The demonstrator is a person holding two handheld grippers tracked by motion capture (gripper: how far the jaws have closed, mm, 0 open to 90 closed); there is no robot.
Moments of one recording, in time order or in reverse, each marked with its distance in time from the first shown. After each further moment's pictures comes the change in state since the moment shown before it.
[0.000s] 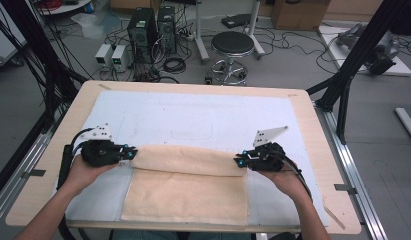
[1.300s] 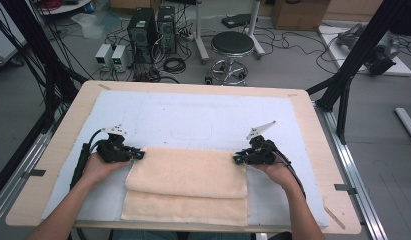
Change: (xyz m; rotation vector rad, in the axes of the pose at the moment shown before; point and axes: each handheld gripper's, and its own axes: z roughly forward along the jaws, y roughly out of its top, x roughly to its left) left arm 0.043 -0.015 0.058 0.130 0.016 -0.194; right arm -0.052 -0.021 0.044 0.116 0.018 0.153
